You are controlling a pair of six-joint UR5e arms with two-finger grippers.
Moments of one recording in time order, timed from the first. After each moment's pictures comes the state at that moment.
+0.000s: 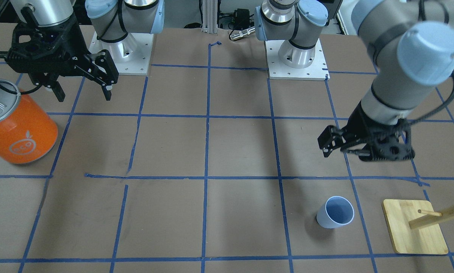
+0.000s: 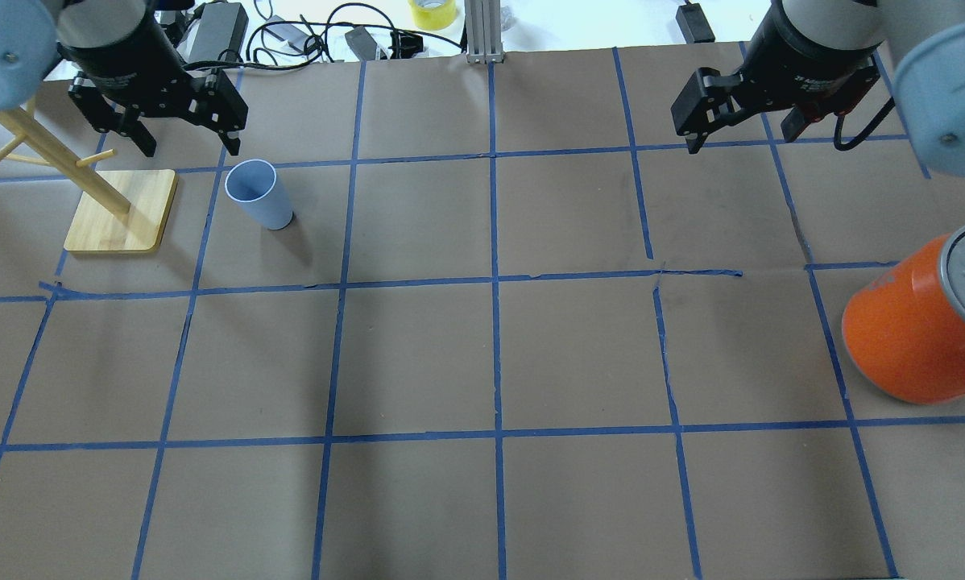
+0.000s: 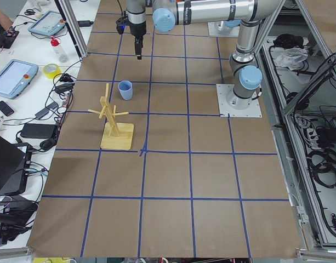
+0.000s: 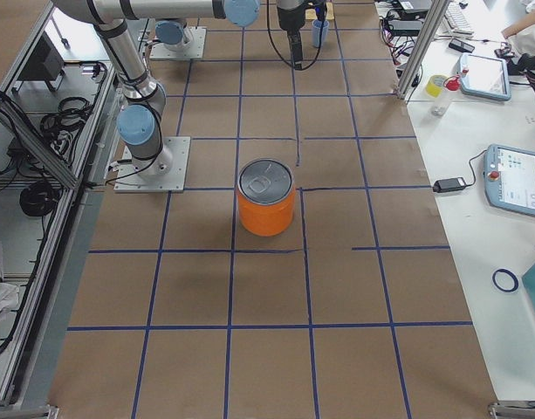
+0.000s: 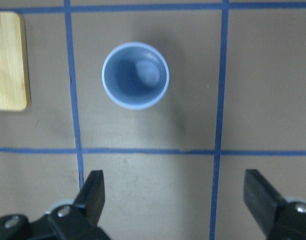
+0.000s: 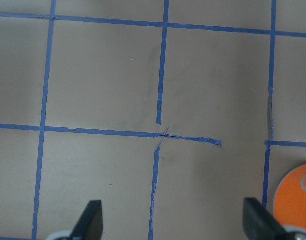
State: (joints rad) left arm -1.47 -1.69 -1.44 -1.55 1.64 0.09; right arm 1.57 -1.62 1.60 -1.73 -1.58 -0.08
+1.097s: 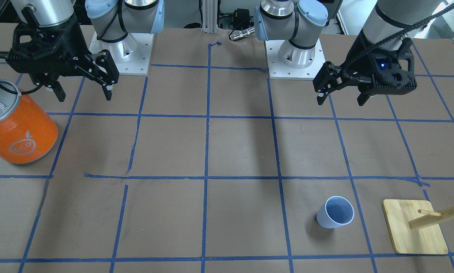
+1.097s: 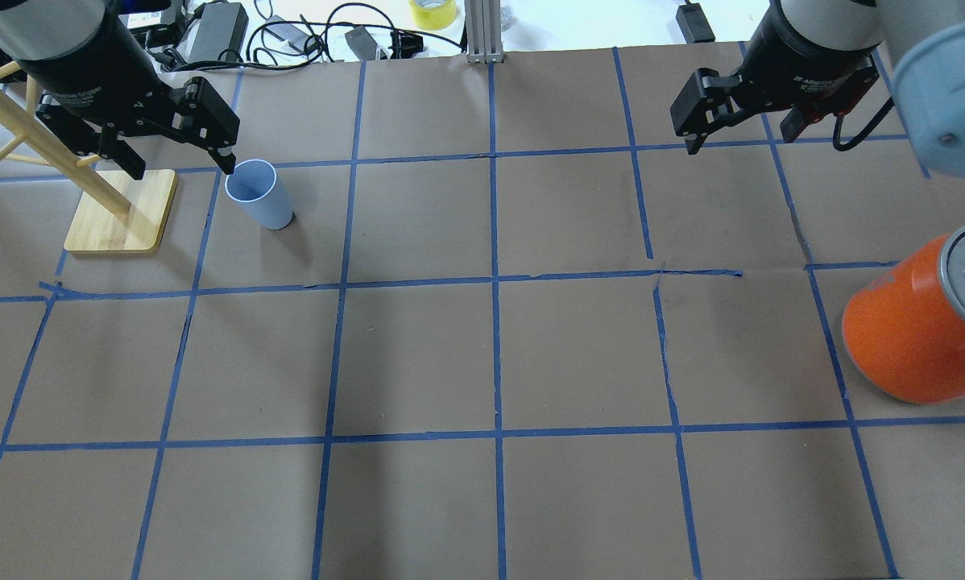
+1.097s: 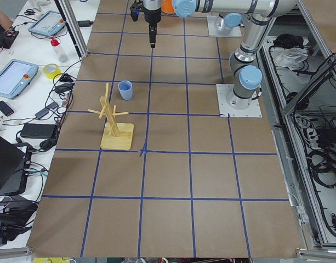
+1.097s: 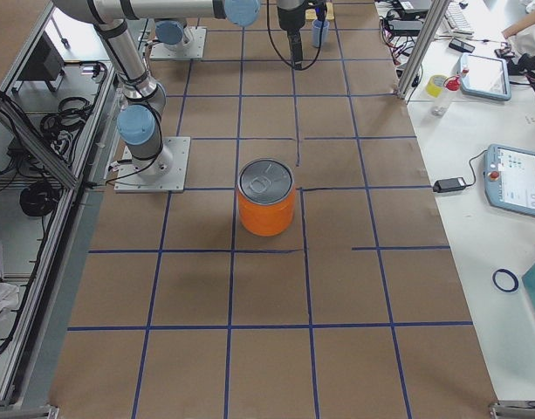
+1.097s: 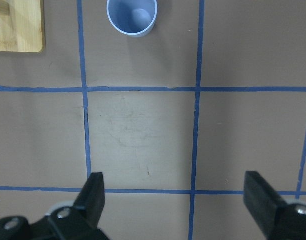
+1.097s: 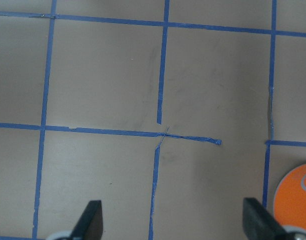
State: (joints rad) left arm -1.47 -1.59 -1.50 -1.61 1.56 0.08; right arm 1.57 -1.62 1.60 -1.73 -1.58 -0.08
